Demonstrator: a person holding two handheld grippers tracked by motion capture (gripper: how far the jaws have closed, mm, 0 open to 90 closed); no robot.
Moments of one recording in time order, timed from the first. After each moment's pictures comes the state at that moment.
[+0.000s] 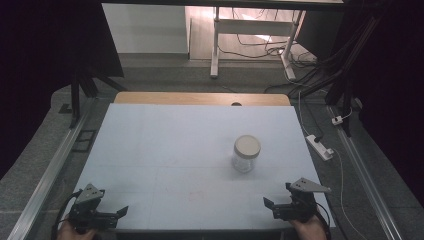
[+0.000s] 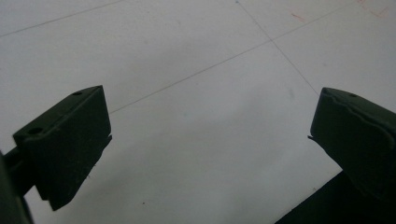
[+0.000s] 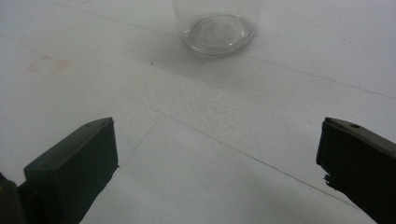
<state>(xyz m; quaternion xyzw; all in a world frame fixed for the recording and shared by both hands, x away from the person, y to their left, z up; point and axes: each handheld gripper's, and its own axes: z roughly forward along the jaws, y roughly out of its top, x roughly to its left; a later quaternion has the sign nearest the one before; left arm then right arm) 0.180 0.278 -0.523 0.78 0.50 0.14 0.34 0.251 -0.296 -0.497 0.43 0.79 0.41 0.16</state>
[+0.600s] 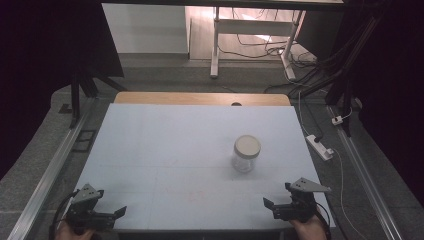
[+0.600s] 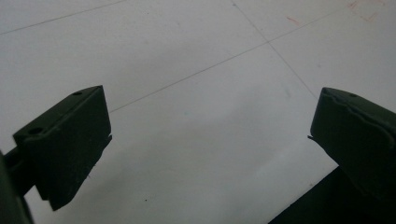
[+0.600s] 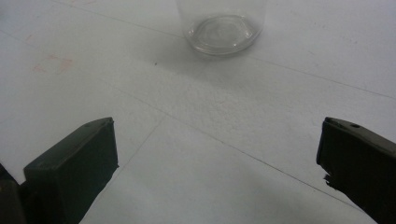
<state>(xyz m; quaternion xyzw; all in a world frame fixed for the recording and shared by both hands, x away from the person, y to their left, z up) 0.179 0.285 -0.524 0.78 0.50 0.13 0.36 0.251 -0.296 -0.497 0.42 0.79 0.41 0.16</state>
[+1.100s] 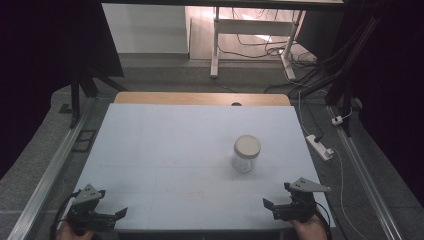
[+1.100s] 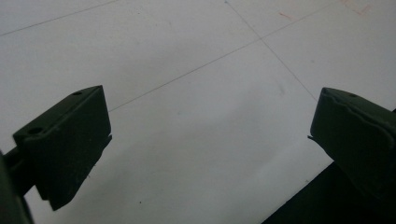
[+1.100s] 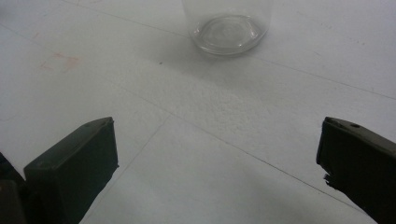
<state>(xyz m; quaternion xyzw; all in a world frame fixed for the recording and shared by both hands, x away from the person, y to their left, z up) 0.179 0.282 -0.524 0.79 0.49 0.13 0.35 0.251 -0.296 -0.496 0.42 0.80 0.41 0.15</state>
